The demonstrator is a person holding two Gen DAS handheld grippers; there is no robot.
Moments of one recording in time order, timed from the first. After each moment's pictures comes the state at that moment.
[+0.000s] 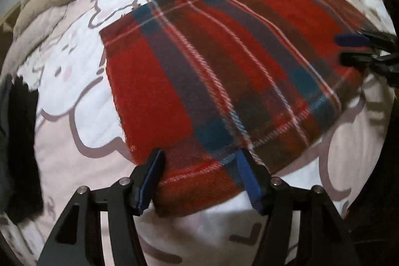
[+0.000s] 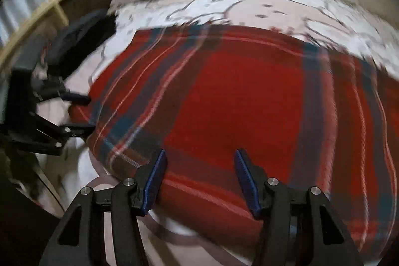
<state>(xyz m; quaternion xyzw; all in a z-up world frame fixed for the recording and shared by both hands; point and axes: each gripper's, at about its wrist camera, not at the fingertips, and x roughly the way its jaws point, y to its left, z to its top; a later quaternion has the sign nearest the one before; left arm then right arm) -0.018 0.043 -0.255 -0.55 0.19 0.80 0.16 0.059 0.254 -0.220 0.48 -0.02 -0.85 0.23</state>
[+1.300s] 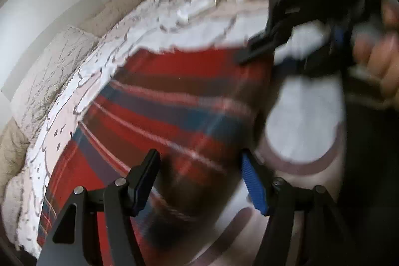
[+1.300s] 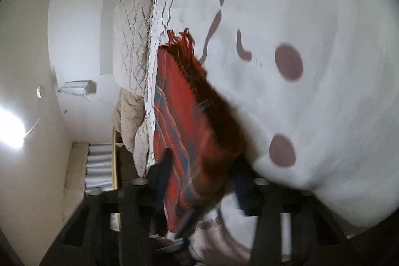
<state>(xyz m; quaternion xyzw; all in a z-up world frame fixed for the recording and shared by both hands) 0.058 0.347 -0.254 -0.31 0.36 0.80 0.37 0.145 0.511 -0.278 0.38 -0.62 -0.68 0.06</state>
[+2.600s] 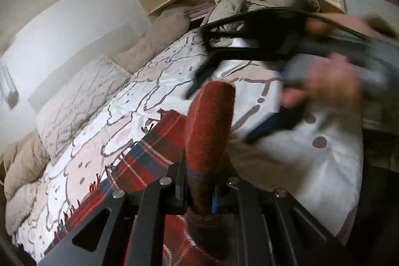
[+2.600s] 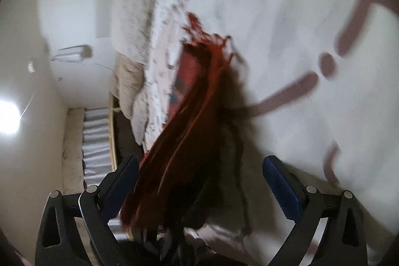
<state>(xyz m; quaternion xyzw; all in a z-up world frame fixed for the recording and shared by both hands) 0.049 0.372 -0.204 -0.20 0.30 0.87 0.33 0.026 0.546 -0.275 0.49 -0.58 -0.63 0.16</state>
